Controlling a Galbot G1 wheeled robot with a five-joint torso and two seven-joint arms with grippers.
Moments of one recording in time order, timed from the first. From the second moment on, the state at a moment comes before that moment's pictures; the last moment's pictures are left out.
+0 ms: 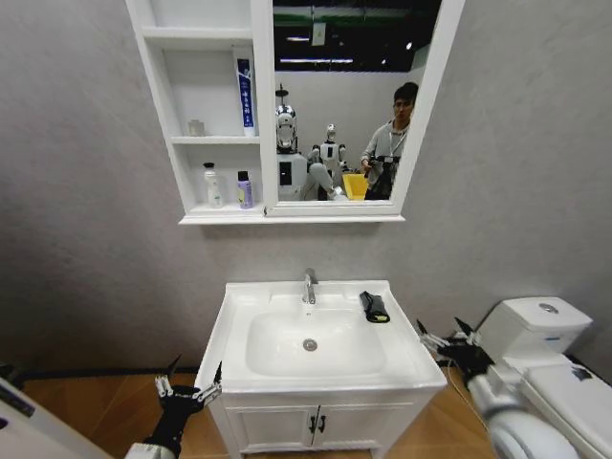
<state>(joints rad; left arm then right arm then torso) 1.99 -1.33 -0.63 -2.38 -0.04 0.05 -0.06 -1.97 1.16 0.95 2.30 0.44 -0.08 0.16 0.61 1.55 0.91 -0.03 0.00</state>
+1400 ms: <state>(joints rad) 1.99 -1.33 -0.63 -2.38 -0.04 0.05 -0.06 -2.17 1.34 0.98 2.43 0.43 -0.02 0.14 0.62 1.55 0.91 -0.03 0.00</state>
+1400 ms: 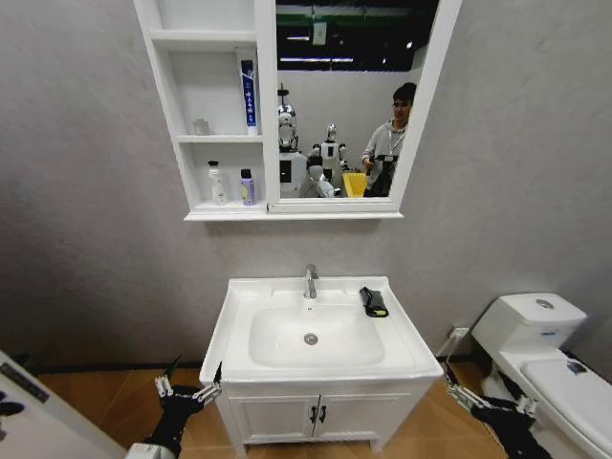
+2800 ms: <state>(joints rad) 1.99 -1.33 -0.63 -2.38 -0.04 0.05 -0.06 -2.17 1.34 0.98 2.42 0.43 -0.02 0.14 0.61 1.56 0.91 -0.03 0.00</state>
